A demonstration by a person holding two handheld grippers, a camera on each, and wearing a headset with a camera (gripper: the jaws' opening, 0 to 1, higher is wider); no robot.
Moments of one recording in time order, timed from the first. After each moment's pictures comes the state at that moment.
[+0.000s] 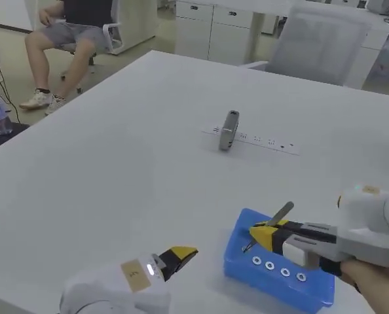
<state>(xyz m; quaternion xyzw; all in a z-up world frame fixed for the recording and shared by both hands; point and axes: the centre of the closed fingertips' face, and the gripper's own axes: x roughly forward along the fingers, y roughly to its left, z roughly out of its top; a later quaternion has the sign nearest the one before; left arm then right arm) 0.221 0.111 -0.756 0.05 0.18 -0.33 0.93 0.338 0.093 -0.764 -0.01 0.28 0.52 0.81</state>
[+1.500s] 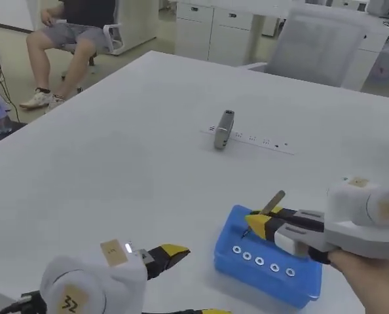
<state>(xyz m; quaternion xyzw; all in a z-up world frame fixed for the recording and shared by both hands) 0.217 0.108 -0.752 0.00 0.19 -0.34 0.92 0.321 0.076 -0.741 -0.06 0.22 0.55 0.81</state>
